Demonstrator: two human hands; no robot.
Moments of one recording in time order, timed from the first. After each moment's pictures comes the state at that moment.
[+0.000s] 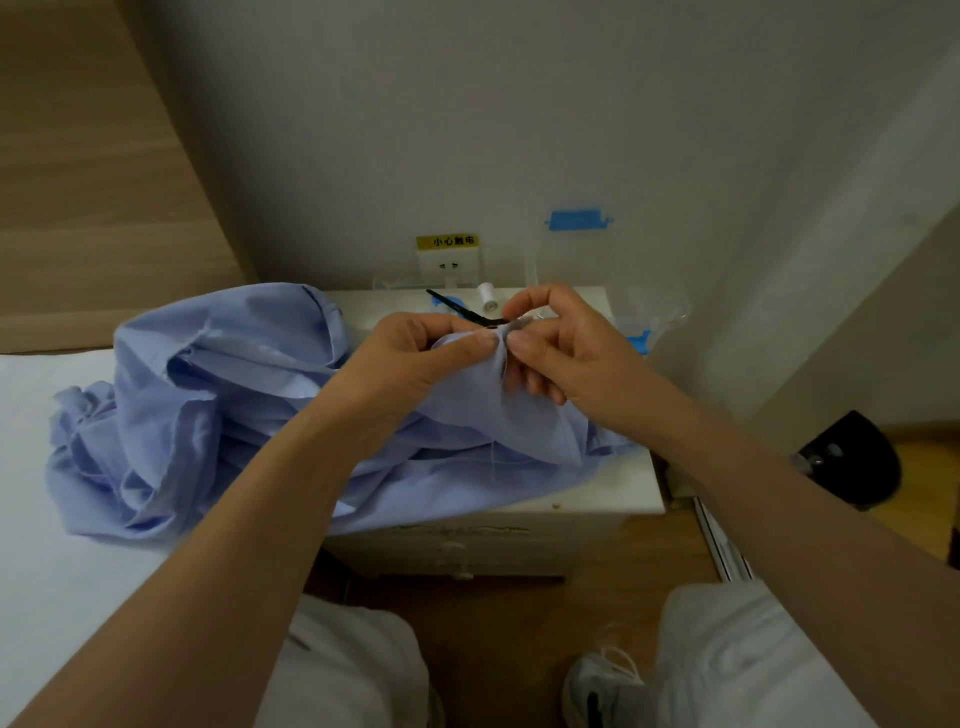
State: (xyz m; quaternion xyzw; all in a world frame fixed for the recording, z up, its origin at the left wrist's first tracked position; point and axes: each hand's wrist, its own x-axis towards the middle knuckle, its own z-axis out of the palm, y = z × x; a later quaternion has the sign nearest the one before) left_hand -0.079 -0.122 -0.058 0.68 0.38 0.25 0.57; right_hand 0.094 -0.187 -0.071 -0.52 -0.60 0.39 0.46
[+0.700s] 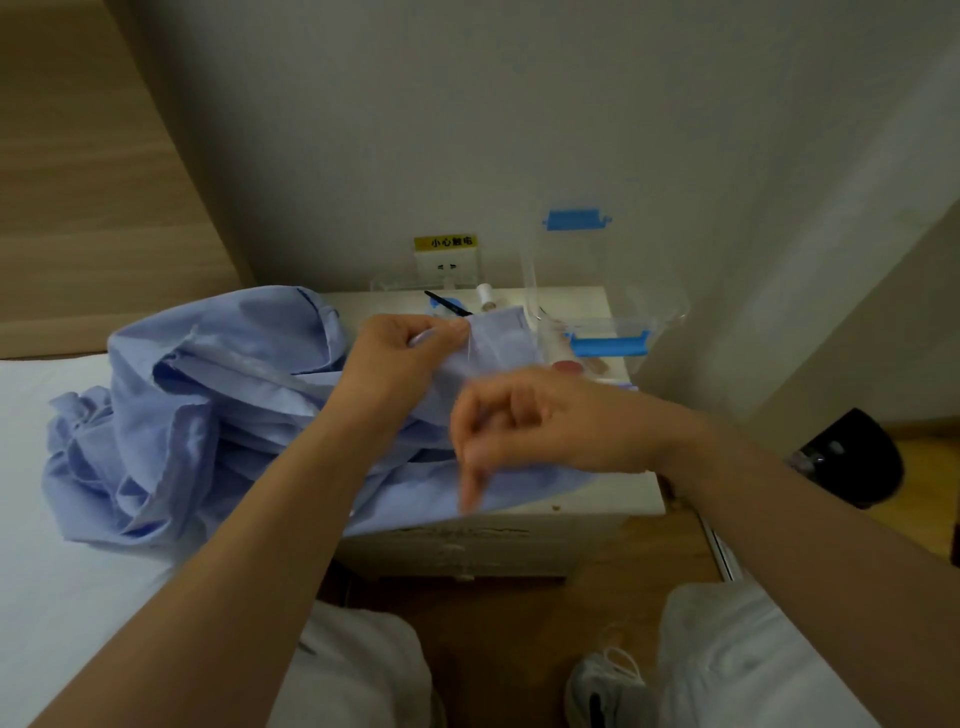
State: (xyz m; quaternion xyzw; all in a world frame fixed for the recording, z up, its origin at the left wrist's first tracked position) left_hand -0.072 -0.122 -0.062 0.67 0.48 0.32 0.48; right_hand 0.081 -0.201 -0.055 -0.33 -0.68 0.61 0.24
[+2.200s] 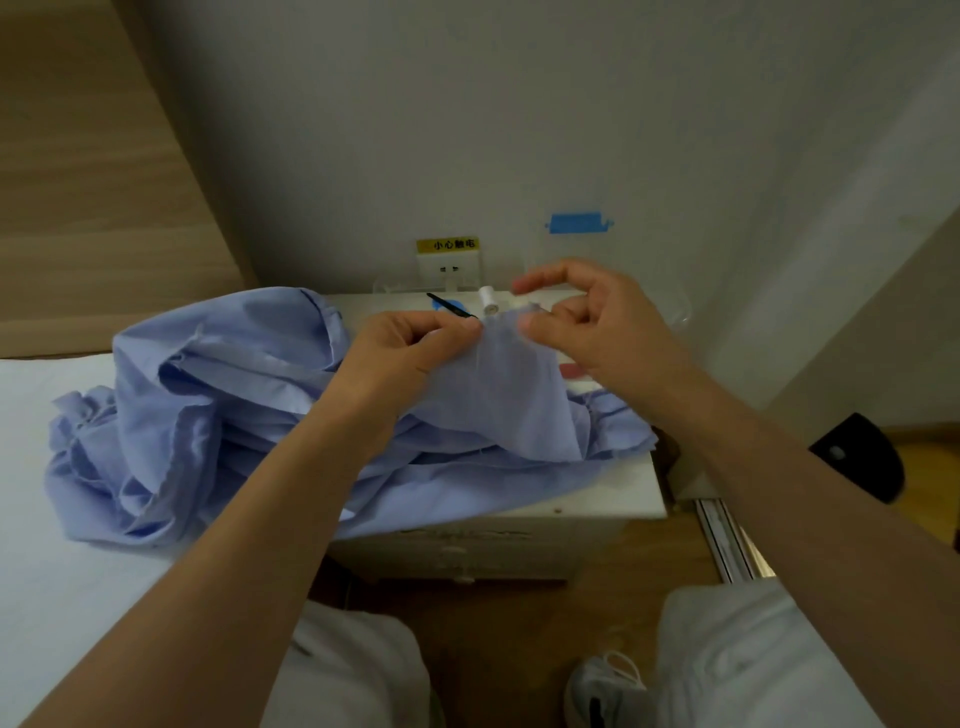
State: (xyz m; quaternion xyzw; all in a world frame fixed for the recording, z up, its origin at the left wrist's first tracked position) left_hand -0.077 -0.121 -0.057 0.65 0.43 0.32 0.54; right_hand 0.104 -0.182 -0.050 -0.59 -0.57 0.32 0.48
